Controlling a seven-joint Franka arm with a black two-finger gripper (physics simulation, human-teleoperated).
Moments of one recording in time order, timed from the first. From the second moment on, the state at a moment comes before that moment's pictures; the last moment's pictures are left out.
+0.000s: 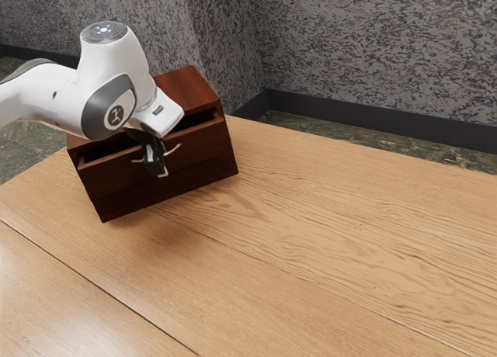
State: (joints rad) arm 0.42 0.15 -0.15 -1.63 0.26 2.06 0.95
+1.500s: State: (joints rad) arm 0.39 -0.06 -0.20 -1.87 0.26 2.08 0.87
